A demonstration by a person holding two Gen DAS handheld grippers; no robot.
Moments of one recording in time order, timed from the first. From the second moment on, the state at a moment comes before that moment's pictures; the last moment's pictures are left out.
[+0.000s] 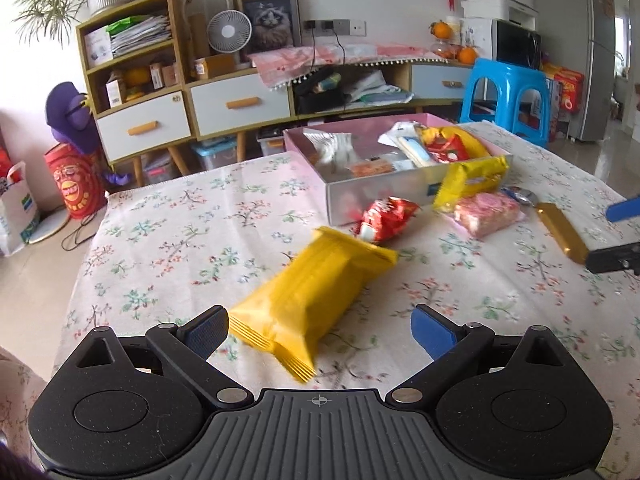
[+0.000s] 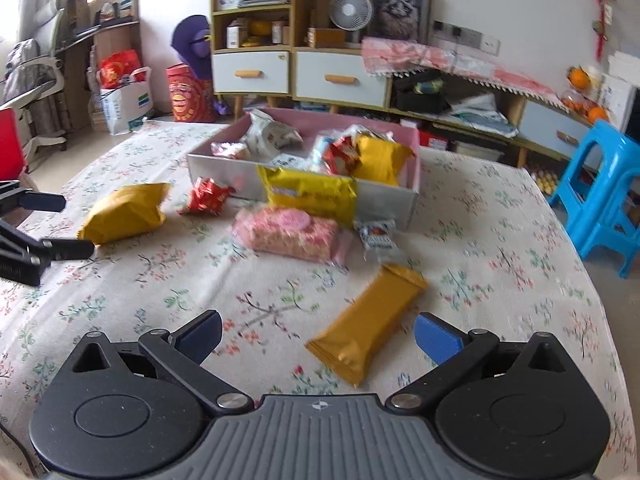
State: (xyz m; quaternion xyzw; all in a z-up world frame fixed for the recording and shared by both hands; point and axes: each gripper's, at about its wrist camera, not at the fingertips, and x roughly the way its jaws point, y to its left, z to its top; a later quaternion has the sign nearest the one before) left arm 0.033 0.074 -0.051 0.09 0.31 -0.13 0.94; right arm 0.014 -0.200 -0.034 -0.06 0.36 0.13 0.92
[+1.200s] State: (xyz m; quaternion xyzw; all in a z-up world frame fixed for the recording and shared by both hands) left arm 0.091 0.082 -0.077 0.05 0.37 -0.18 0.91; right arm 0.046 -0.203 -0.058 -0.03 0.38 0.11 0.92
